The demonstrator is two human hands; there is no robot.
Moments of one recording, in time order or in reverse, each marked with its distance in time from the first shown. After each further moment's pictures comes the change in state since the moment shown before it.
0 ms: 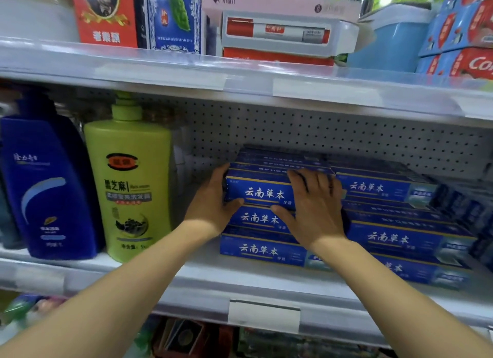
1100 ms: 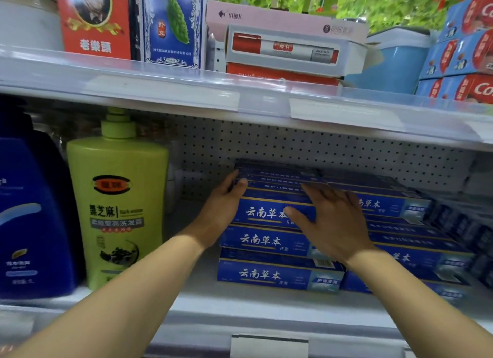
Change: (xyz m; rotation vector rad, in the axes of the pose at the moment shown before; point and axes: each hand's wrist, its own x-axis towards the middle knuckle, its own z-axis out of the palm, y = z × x) left_hand 0.037 0.014 0.007 -0.685 -0.172 -0.229; right_hand 0.014 0.019 -0.026 -0.040 -0.205 0.114
